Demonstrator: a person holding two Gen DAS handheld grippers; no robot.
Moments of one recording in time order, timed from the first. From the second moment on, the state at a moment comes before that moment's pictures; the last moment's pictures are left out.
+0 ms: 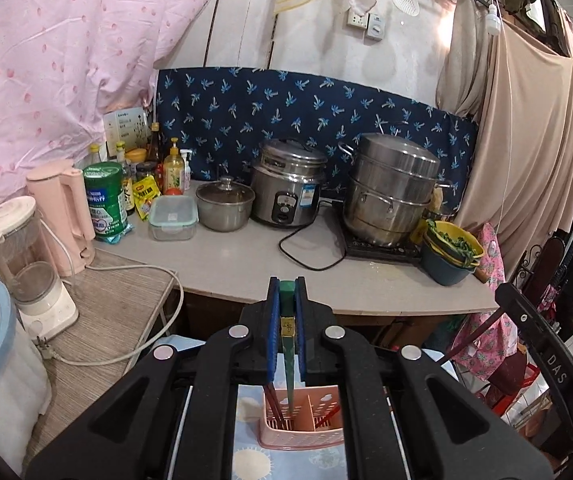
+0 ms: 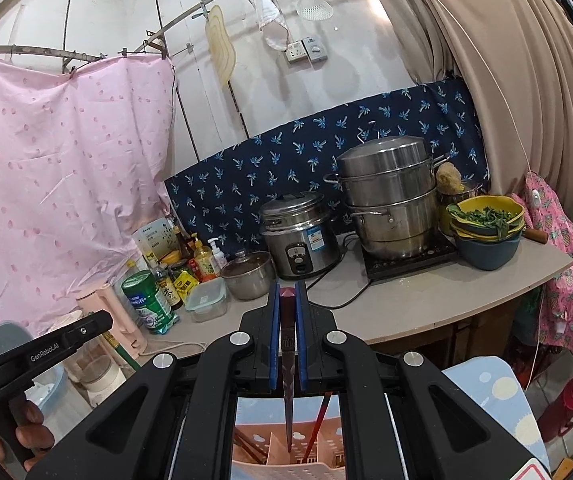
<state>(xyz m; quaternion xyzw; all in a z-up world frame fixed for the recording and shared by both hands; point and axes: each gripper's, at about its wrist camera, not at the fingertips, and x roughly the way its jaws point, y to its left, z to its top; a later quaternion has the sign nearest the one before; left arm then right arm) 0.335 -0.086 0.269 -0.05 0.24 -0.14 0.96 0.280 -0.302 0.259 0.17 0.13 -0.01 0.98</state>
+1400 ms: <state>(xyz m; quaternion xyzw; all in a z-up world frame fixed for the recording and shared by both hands) 0.296 -0.075 0.177 -0.03 0.29 -0.10 0.95 0.231 -0.299 0.154 0.15 0.22 -0.02 0.96</state>
